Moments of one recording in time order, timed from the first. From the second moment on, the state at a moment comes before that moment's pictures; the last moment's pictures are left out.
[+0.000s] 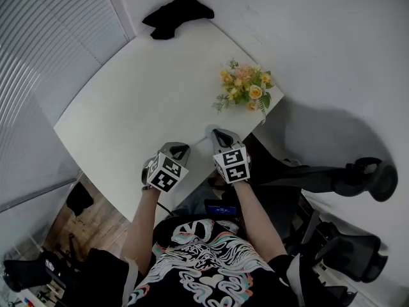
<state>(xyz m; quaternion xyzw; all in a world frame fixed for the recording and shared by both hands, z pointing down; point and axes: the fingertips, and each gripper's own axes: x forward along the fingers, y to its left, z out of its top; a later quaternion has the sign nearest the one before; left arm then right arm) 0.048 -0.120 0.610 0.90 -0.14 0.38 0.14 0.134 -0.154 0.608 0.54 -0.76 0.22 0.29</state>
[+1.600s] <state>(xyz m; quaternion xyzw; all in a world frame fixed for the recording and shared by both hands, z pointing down) -0.040 -0.084 0.607 0.88 -0.22 0.38 0.17 0.135 -0.155 0.608 0.55 -0.76 0.20 0.30</state>
